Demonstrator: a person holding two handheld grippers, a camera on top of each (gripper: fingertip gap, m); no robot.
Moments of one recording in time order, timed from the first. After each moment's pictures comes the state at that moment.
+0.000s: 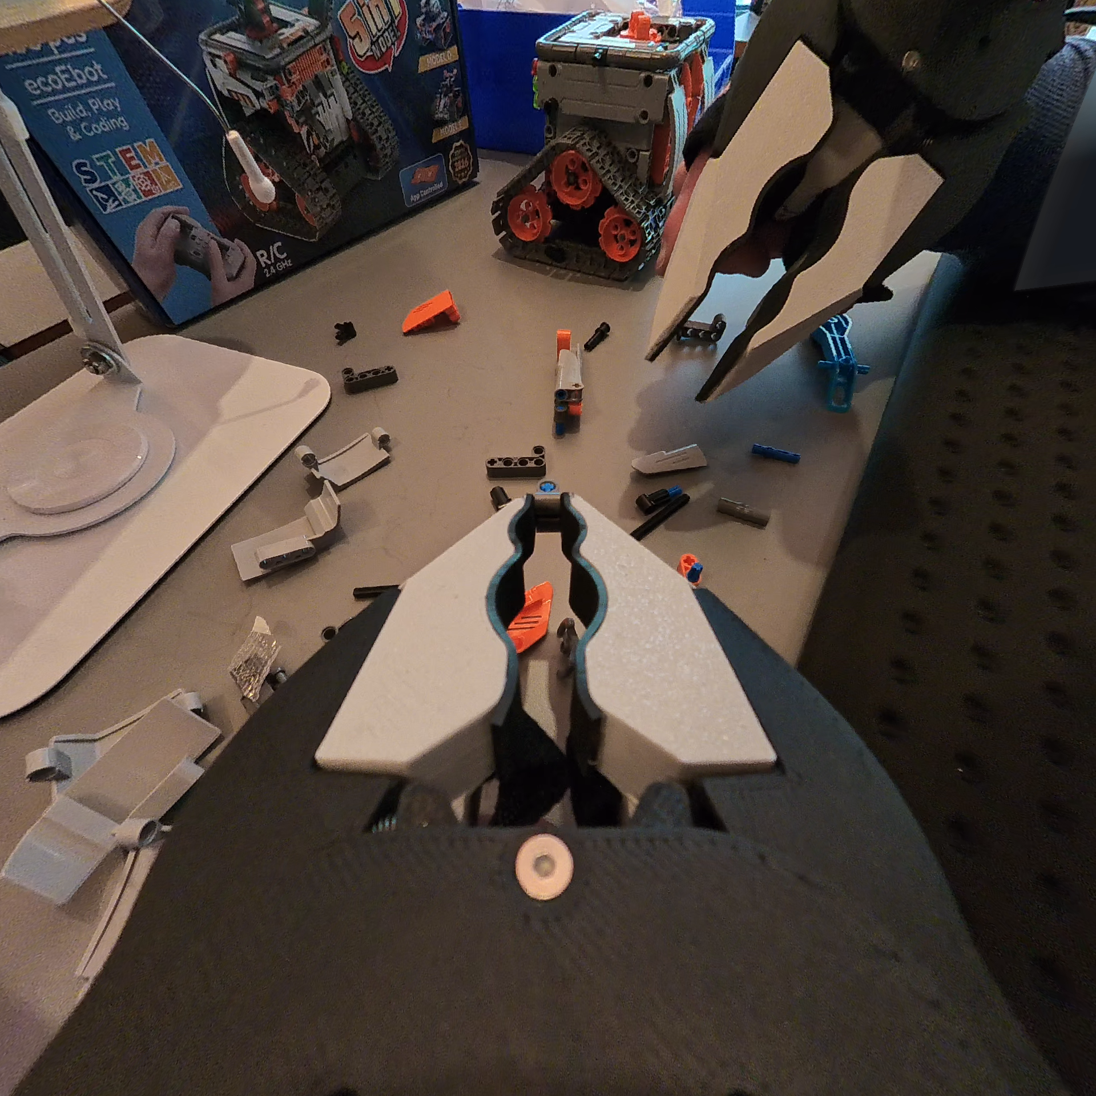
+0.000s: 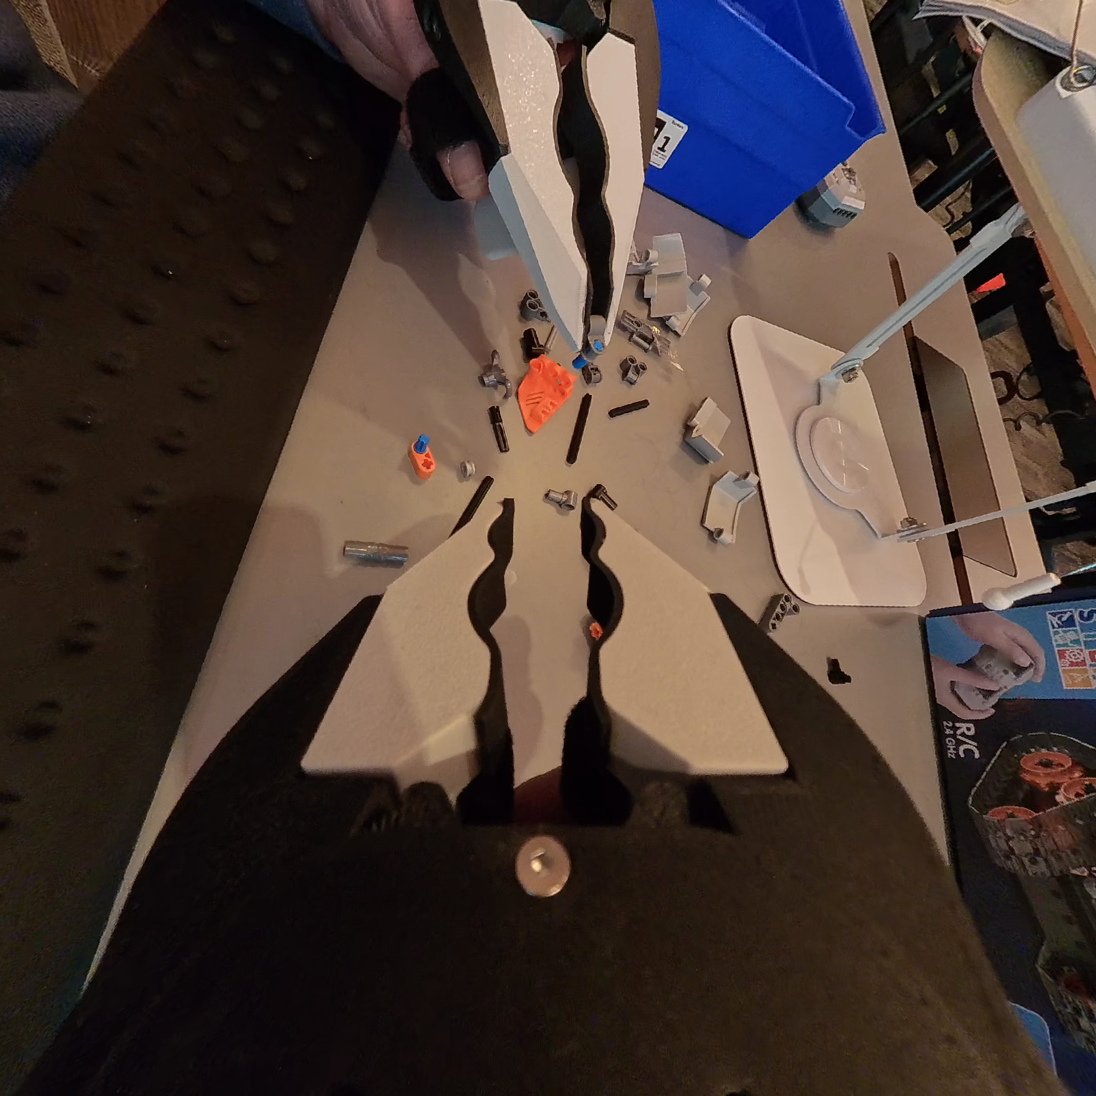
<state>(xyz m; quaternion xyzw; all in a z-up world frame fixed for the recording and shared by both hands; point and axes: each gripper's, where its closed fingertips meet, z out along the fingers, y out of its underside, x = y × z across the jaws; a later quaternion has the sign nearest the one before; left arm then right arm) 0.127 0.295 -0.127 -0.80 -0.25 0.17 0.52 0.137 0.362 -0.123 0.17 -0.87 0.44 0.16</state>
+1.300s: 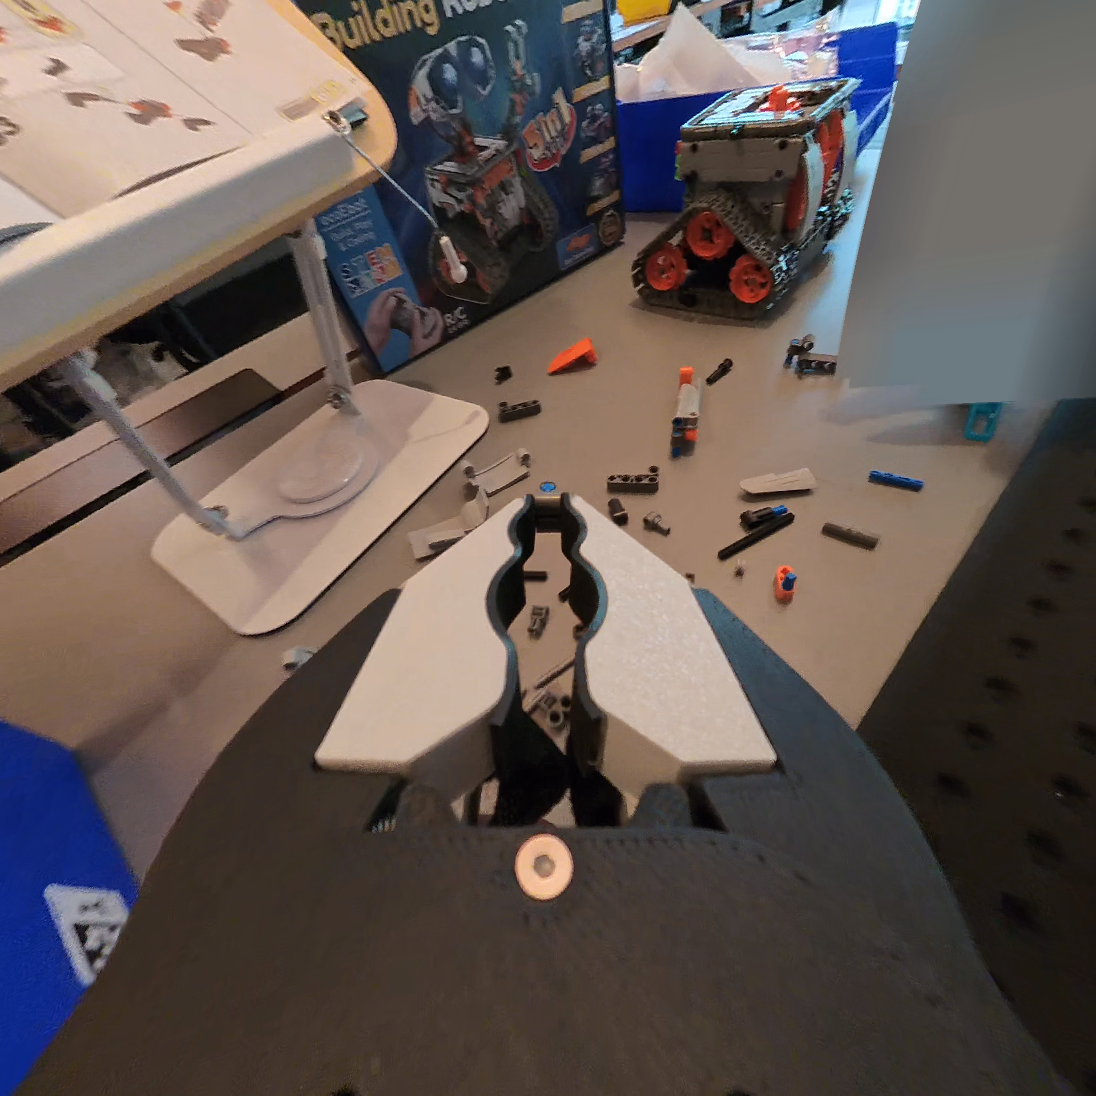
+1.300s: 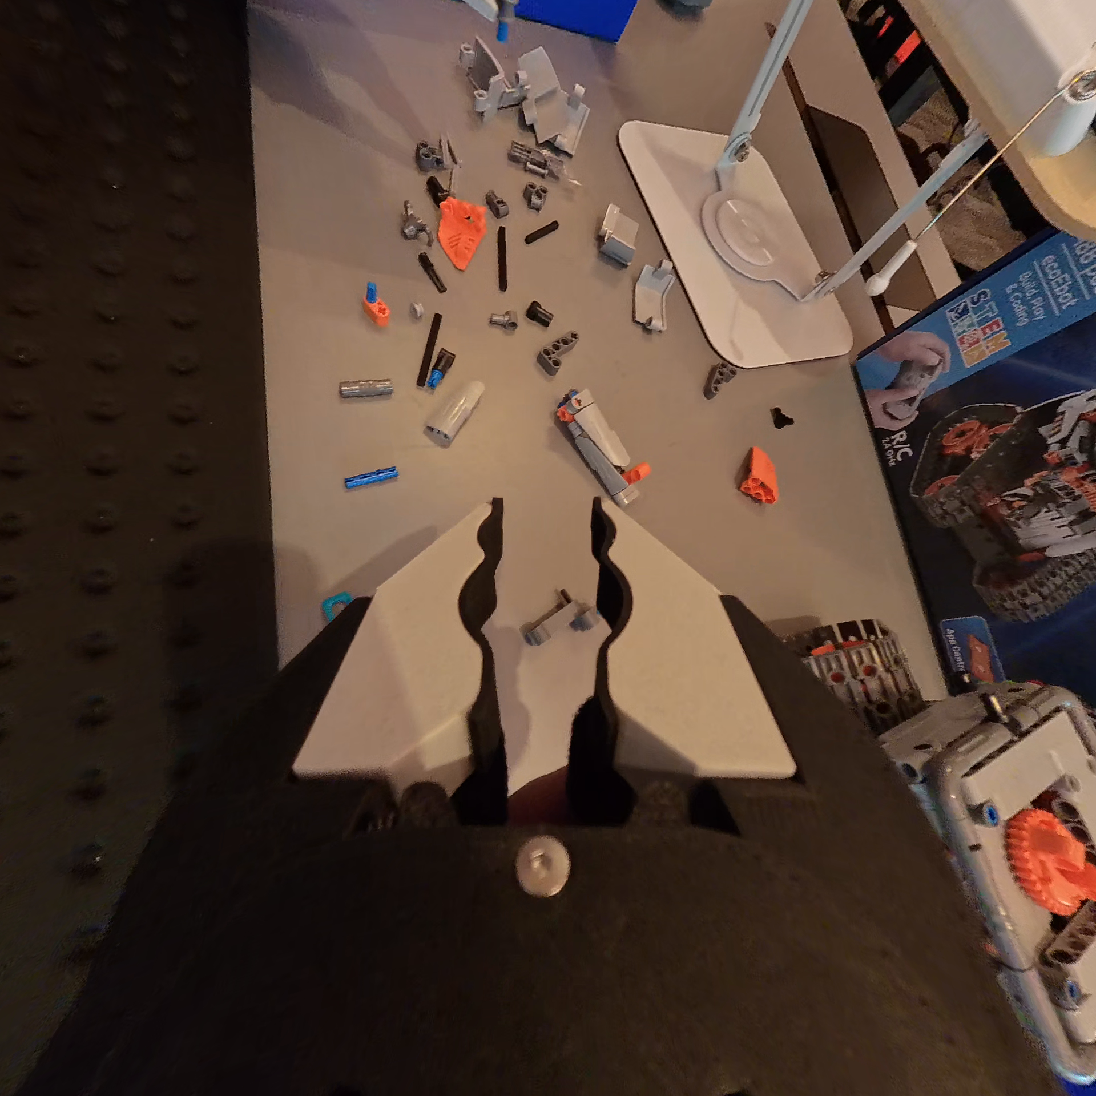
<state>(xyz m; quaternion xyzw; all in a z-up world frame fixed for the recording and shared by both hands) 0.120 0.252 -0.093 -0.76 -0.28 0.31 0.50 0.127 0.466 -0.107 0.01 -0.89 0.41 0.19</state>
